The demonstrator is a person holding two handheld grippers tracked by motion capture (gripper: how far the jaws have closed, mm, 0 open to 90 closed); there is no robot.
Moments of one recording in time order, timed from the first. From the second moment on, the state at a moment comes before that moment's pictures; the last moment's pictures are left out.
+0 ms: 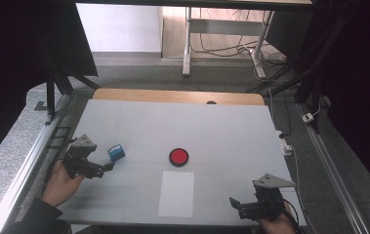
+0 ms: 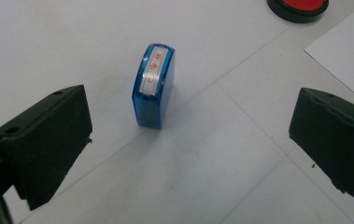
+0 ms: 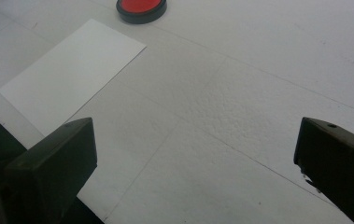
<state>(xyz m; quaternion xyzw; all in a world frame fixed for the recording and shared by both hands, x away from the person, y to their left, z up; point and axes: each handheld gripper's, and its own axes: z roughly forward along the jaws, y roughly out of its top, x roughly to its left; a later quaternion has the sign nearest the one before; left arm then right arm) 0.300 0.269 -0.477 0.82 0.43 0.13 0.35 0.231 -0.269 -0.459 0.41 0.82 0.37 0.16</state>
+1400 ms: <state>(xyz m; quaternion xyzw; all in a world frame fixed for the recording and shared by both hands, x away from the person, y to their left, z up) 0.363 0.262 -0.501 0.87 0.37 0.10 0.31 0.232 -0.269 -0.459 0.41 0.82 0.37 0.15</state>
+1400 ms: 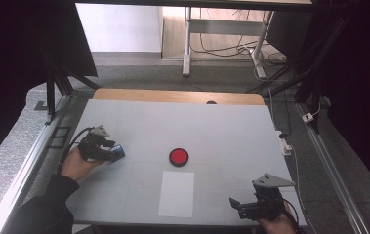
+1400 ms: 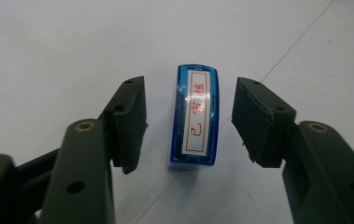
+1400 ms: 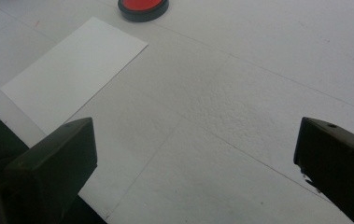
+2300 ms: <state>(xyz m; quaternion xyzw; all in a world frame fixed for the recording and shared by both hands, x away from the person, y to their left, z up) 0.361 0.261 -0.493 0.87 0.37 0.10 0.31 0.232 -0.269 -0.459 0.41 0.82 0.37 0.15</state>
